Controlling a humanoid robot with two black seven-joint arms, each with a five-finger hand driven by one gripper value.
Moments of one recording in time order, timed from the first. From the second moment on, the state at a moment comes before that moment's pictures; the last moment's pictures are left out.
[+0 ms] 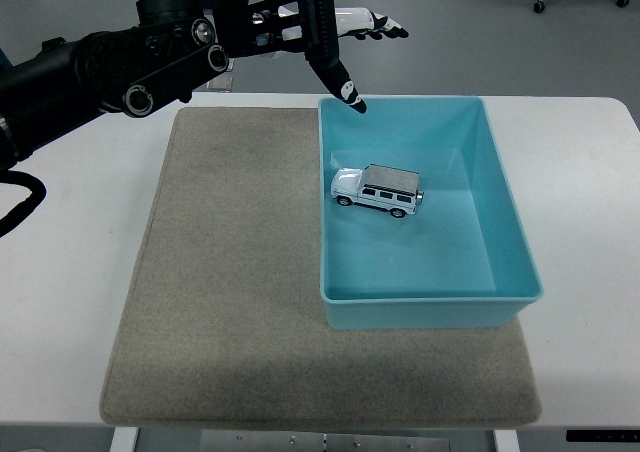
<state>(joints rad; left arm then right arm) -1.44 0.19 -0.11 -0.68 1.04 -0.27 -0.17 0.06 0.00 -0.02 0.11 -0.03 0.15 0.06</state>
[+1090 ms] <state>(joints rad) -1.24 0.22 -0.15 -0.31 0.30 0.03 -0.19 0.06 0.00 -0.02 0.11 -0.03 0.15 0.06</state>
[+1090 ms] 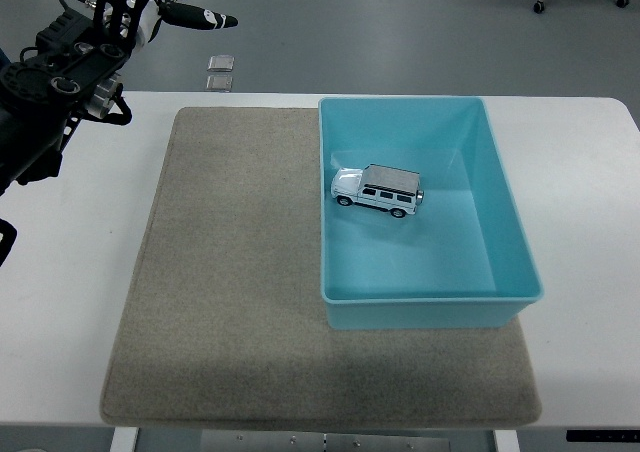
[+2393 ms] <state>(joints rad) -1.01 0.21 -0.83 -0.32 0.04 -0.30 -0.25 0.06 0.00 -0.02 0.11 -0.03 0.15 0.06</state>
